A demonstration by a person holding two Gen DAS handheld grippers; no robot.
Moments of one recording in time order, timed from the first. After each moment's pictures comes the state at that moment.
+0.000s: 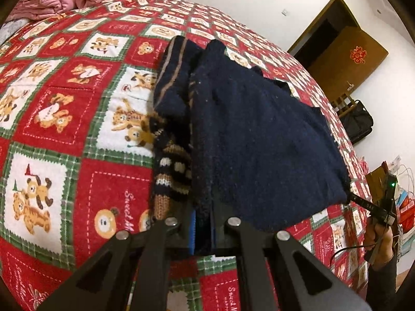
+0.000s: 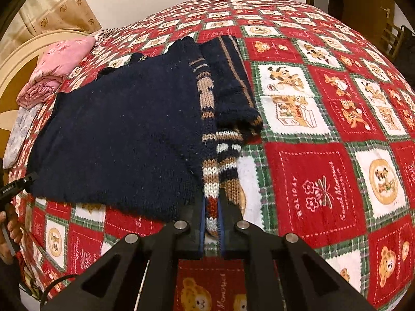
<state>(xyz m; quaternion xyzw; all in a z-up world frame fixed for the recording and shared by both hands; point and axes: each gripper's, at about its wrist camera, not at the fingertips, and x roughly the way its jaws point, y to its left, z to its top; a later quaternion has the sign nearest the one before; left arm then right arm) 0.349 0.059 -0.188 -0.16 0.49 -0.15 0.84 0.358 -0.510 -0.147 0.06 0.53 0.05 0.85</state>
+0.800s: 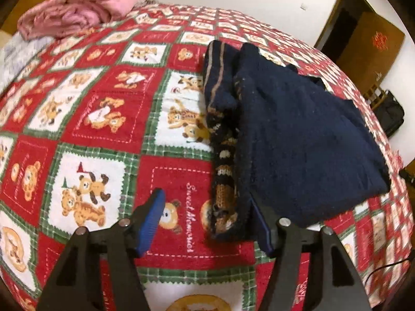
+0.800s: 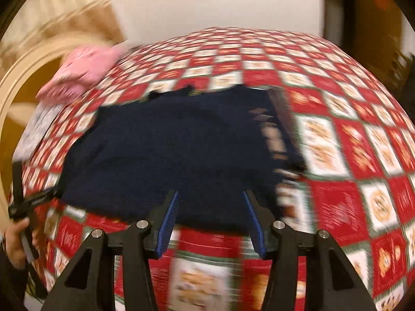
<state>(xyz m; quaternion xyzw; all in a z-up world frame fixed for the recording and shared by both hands) 0.335 0.071 -0.191 -0.07 0.48 -0.05 0.87 0.346 -0.419 -0.080 0.02 0.46 0.09 0.88</state>
